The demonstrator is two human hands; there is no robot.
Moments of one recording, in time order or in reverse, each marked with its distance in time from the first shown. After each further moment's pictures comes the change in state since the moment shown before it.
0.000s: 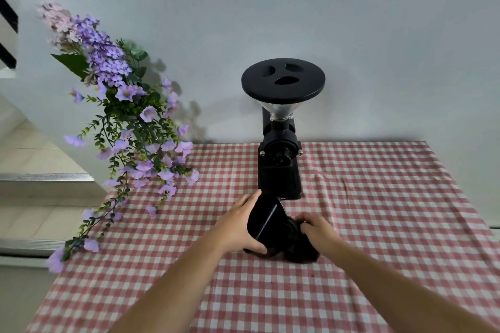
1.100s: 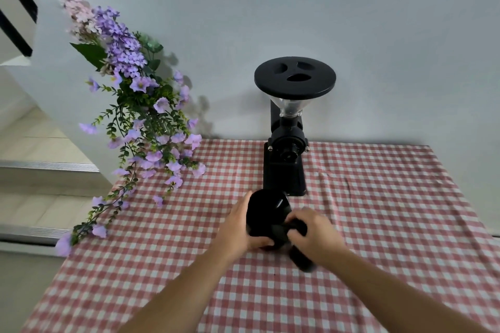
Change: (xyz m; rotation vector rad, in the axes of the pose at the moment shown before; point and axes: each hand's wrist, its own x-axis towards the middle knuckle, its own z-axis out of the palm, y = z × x) left_hand -0.024 -0.009 0.033 -0.291 0.320 -0.001; right_hand -0.043 -0.018 0.016 -0.340 0.174 -0.412
